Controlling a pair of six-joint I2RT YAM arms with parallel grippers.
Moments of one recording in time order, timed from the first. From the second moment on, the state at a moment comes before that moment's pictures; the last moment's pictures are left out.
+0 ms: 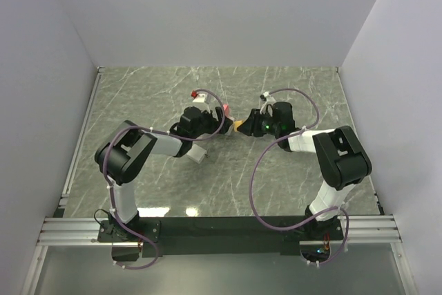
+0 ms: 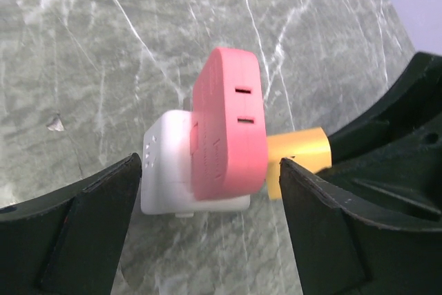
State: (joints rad) left arm -0.60 1.89 0.86 0.74 0.07 -0.53; right arm 0.31 1.73 0.75 0.49 -0.53 0.43
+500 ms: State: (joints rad) left arm -0.61 1.97 0.93 0.75 0.02 -0.51; right arm 0.30 1.74 0.72 0.56 -0.54 0.49
